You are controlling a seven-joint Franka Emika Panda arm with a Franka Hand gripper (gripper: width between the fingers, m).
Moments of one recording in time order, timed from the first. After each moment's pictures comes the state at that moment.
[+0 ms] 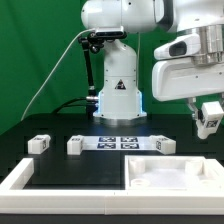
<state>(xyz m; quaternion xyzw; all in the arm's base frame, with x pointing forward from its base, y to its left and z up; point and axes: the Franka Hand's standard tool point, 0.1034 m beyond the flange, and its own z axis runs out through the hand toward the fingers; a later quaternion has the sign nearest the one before) 0.502 0.144 0.109 -0.99 -0.06 -0.10 0.06</state>
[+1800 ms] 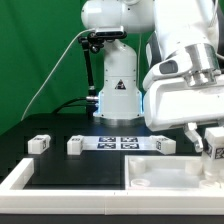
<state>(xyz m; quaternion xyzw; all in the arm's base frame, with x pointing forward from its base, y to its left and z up) 0.617 0.120 0.085 -0.96 -0.11 -0.27 0.06</state>
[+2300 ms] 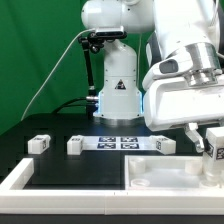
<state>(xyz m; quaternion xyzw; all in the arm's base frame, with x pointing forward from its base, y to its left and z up) 0.619 0.120 0.084 -0.95 -0.11 -0.28 0.06</state>
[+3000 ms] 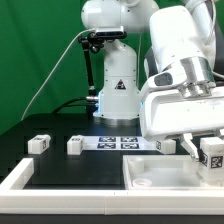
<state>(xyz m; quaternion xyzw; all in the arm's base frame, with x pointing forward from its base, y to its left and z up) 0.610 0.117 0.066 -0.95 -0.10 -0.30 0.05</state>
